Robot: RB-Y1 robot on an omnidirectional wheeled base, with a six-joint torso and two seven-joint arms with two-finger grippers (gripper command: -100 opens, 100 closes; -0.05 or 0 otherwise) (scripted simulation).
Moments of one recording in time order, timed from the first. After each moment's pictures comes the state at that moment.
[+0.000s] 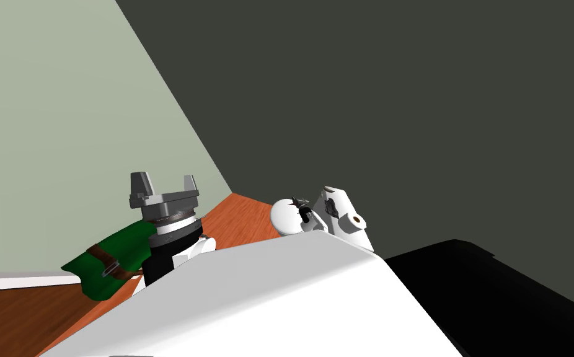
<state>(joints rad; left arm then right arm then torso) 0.49 0.04 0.06 -2.26 0.12 -0.64 0.13 0.17 -0.25 0.29 -1.64 0.61 0.35 0.42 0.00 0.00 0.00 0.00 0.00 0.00</state>
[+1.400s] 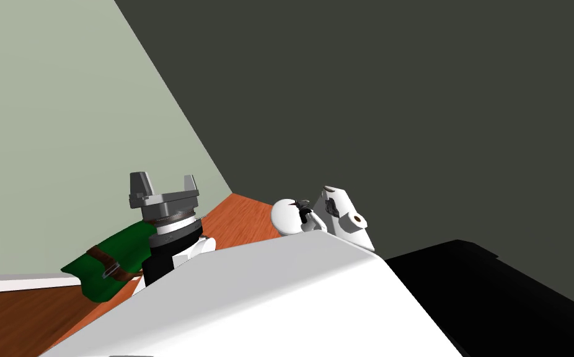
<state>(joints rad) 0.49 0.04 0.06 -2.26 0.12 -0.64 0.13 0.14 -0.26 0.30 -1.55 0.73 0.47 0.47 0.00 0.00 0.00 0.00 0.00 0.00</state>
